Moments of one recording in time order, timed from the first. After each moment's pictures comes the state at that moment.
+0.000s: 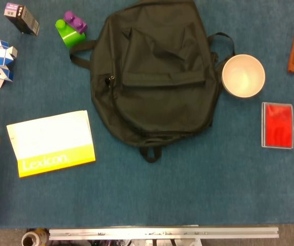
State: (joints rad) left arm -0.10 -1.15 -0.03 -1.65 1.47 1.44 0.20; right arm 0.05 -1.04 0.07 -1.65 -1.53 1.55 -0.03
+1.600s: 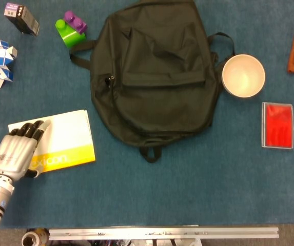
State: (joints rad) left arm -0.23 -1.29 0.08 -1.68 1.32 1.13 0.43; right arm 0.05 -1.05 0.06 -1.60 -1.53 1.52 0.02
